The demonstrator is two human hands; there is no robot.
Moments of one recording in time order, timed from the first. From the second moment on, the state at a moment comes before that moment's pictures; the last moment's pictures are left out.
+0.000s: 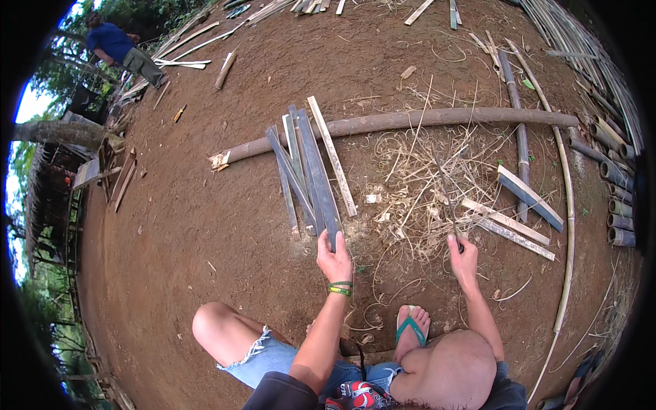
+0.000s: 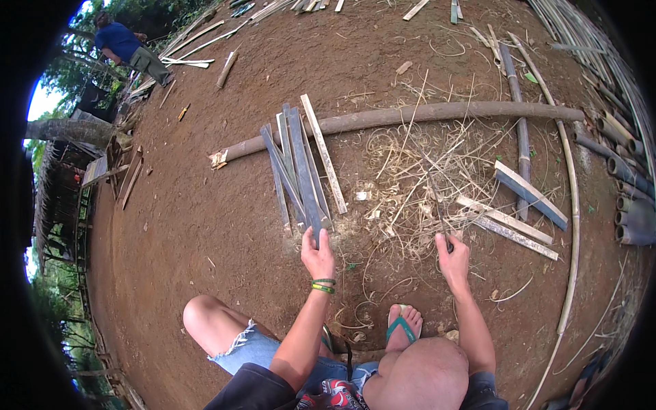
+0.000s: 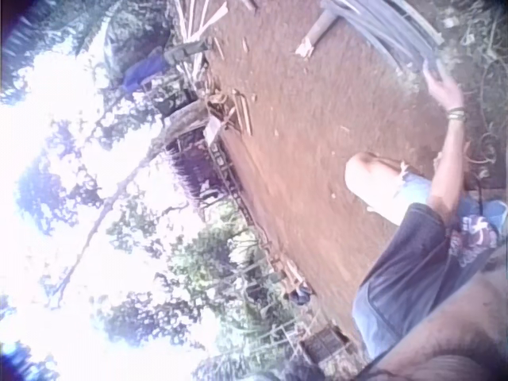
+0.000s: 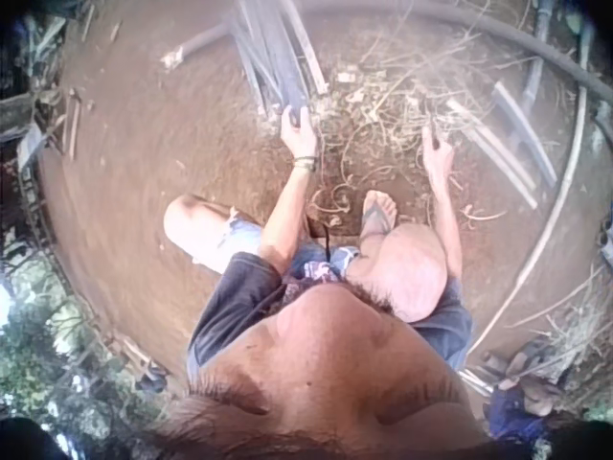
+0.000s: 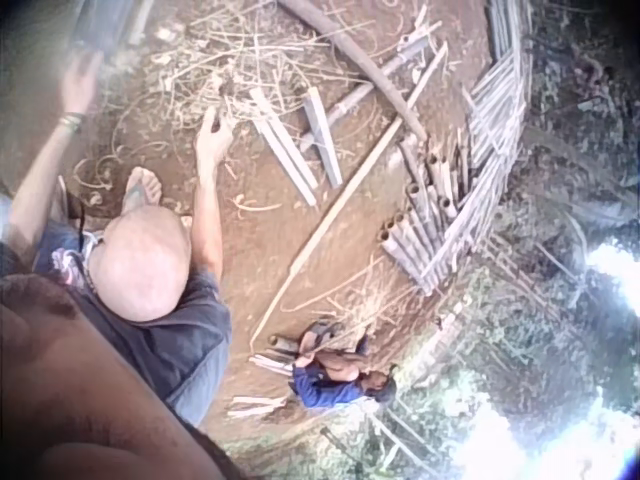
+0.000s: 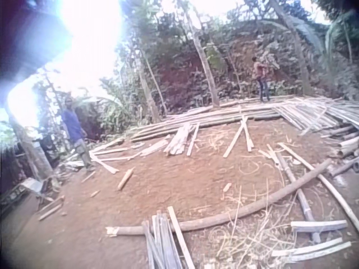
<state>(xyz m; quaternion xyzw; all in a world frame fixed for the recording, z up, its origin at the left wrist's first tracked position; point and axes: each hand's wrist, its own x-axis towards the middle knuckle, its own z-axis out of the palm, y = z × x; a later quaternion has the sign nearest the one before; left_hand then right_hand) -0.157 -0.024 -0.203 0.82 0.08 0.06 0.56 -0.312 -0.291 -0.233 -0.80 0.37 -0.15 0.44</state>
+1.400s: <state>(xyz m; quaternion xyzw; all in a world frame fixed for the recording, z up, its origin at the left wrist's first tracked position) -0.101 -0.134 -0.233 0.86 -0.32 0.07 0.39 -0.300 -0.507 -0.188 -0.91 0.34 -0.19 0.11</state>
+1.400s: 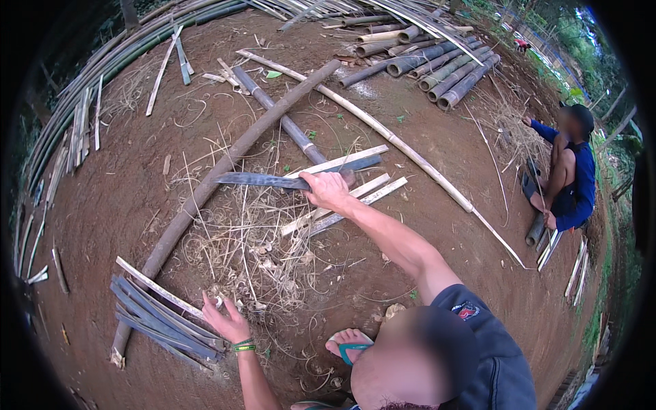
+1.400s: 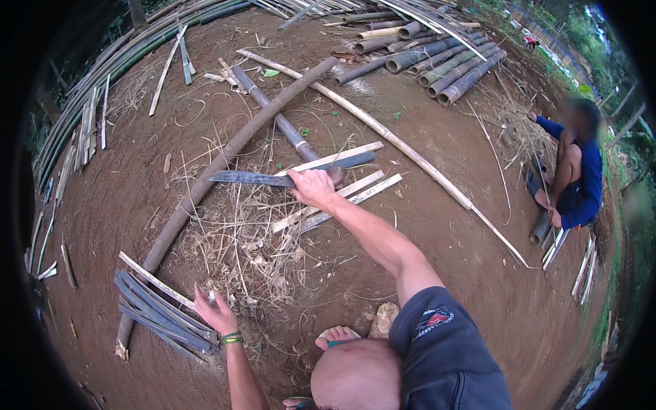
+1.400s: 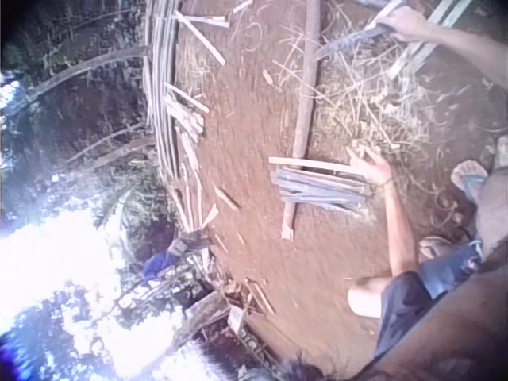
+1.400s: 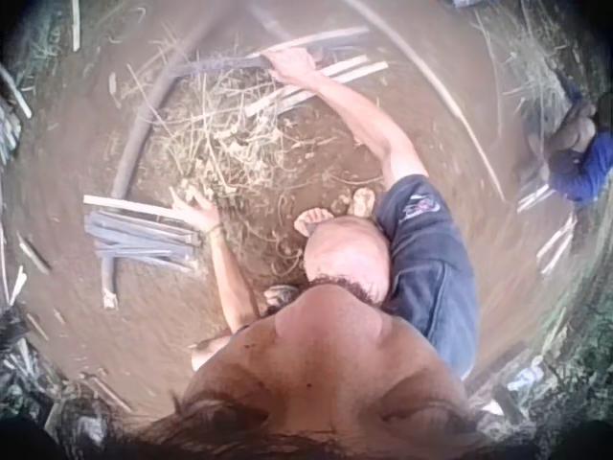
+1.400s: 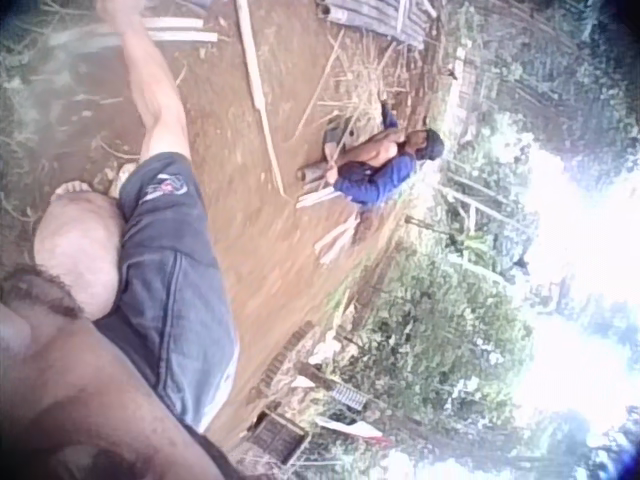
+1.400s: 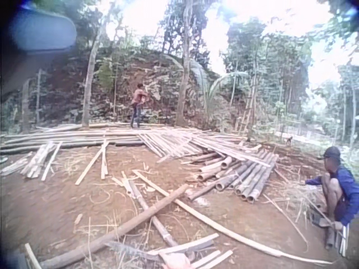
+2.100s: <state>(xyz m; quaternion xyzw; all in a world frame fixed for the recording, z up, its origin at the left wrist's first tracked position) -0.129 -0.174 -0.055 0.57 -0.16 -0.03 0.80 -0.208 -0.286 -0.027 -0.81 0.07 -0.30 0.51</state>
